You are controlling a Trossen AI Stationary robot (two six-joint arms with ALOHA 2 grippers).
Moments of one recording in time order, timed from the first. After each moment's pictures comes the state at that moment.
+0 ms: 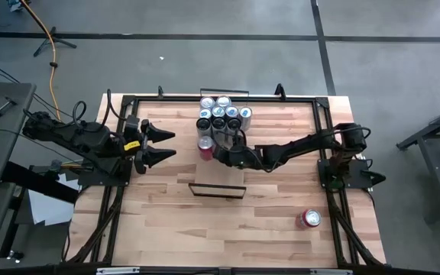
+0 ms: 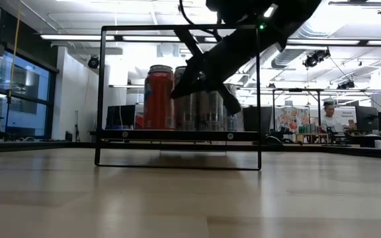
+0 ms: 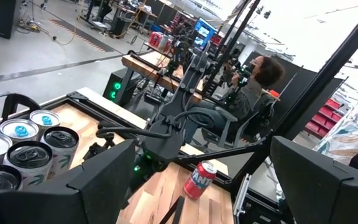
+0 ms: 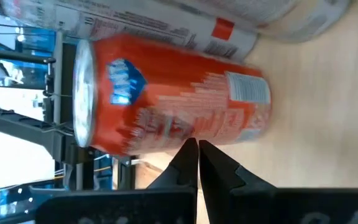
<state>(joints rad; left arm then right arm) -0.36 0.80 0.96 -0.18 -0.51 -0.50 0.04 1.81 1.05 0.22 0.36 1.56</state>
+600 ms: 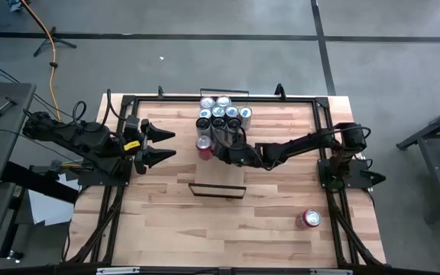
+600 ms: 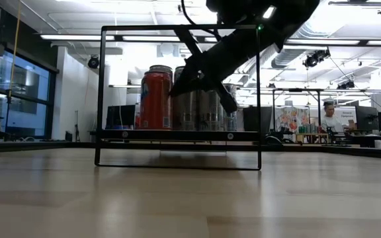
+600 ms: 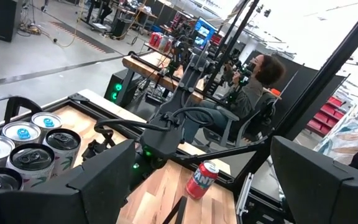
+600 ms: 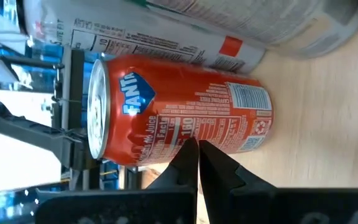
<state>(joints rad) -0.36 0.80 0.96 -0.18 -0.51 -0.49 0.03 1.81 1.05 0.25 0.36 1.54</state>
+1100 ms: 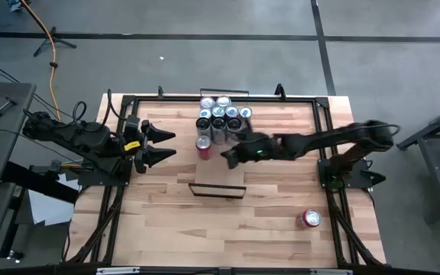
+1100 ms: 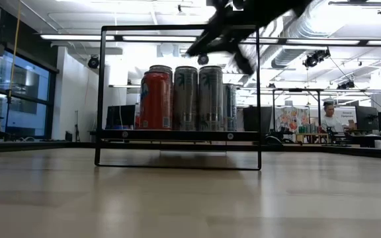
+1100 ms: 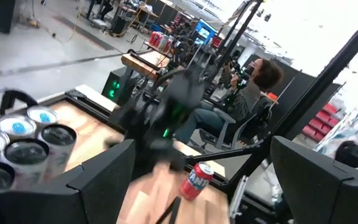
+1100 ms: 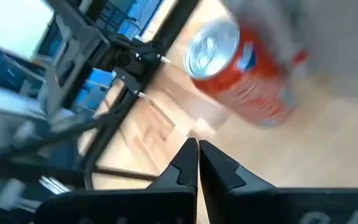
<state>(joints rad) -0.36 0.80 0.96 -0.18 -0.51 -0.53 0.03 1.56 1.05 0.01 0.14 1.00</state>
